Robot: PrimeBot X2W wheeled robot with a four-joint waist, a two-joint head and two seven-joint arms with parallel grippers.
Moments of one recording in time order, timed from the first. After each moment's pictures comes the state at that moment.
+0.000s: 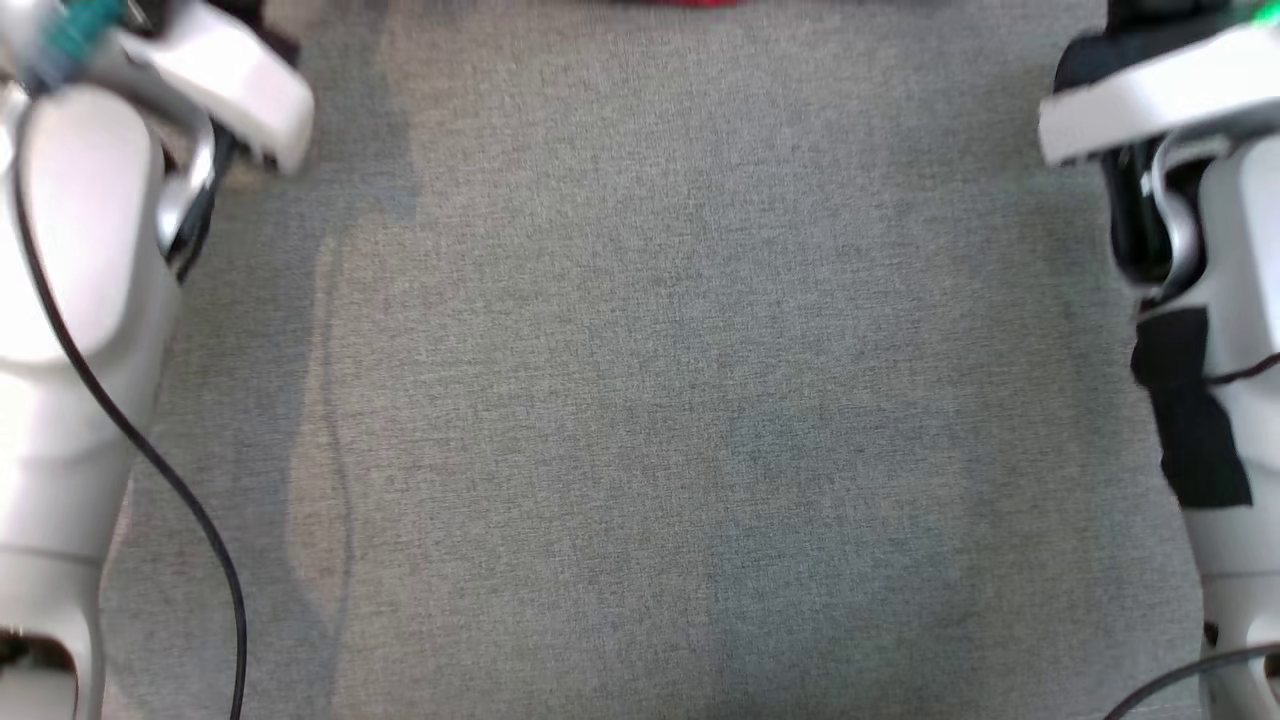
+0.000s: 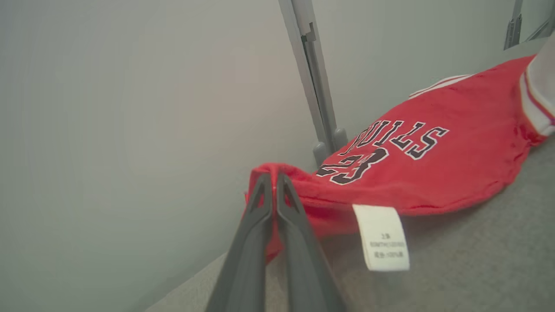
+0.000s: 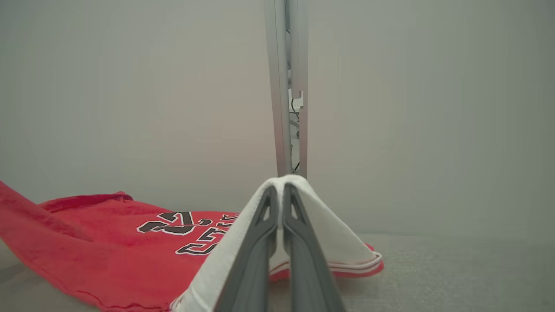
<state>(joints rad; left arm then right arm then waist) -1.12 0.31 -0.43 0.67 -0.16 -0.13 -0.26 -0.99 -0.13 0.14 0.52 0.25 0.13 -0.26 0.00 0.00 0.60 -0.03</state>
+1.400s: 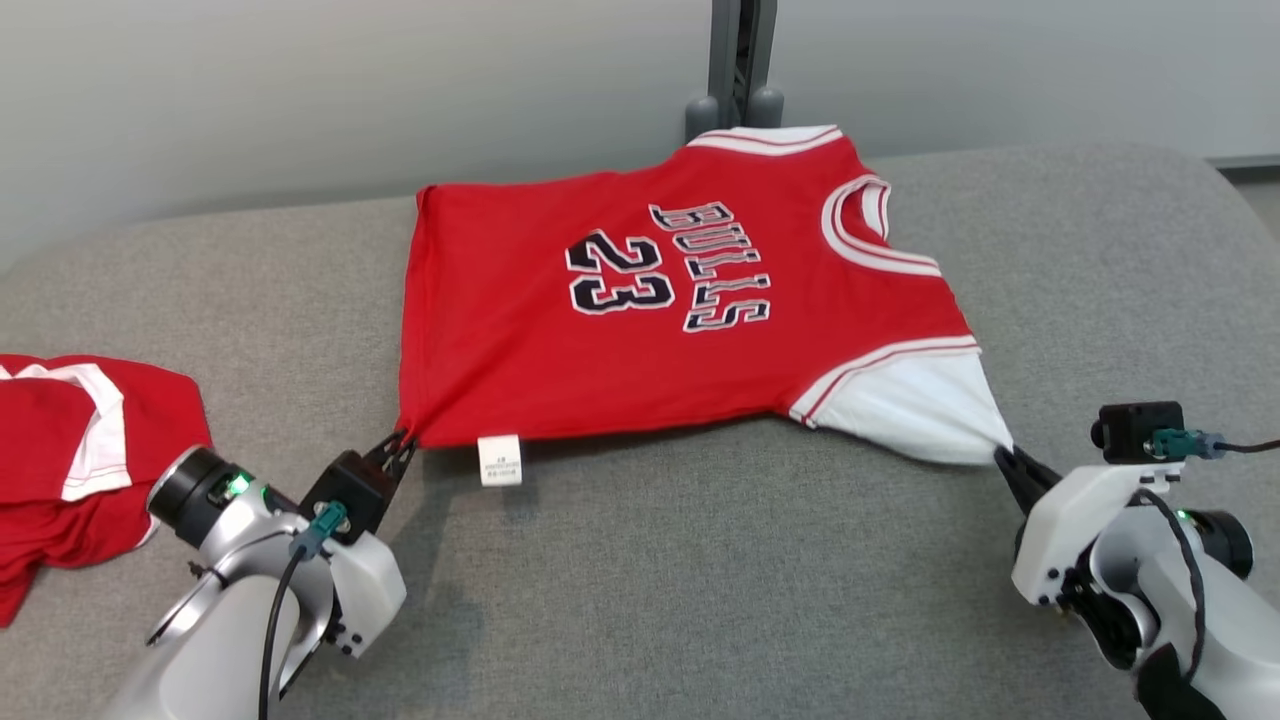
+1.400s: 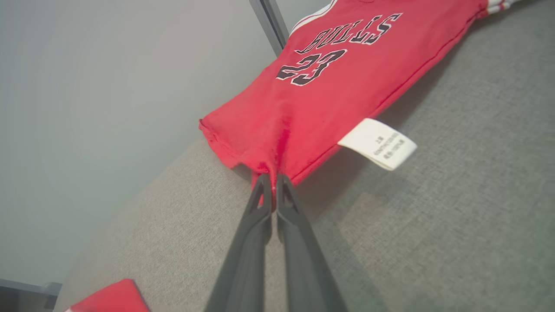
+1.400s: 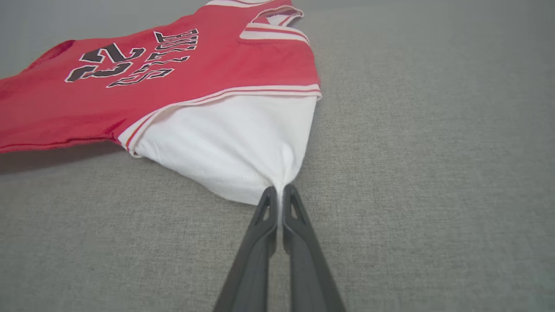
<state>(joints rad) -0.52 0.32 -0.60 0.77 -0.09 -0.07 -0.26 -0.59 -0.29 0.57 0.94 0.73 0.13 -0.05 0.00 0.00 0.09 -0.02</state>
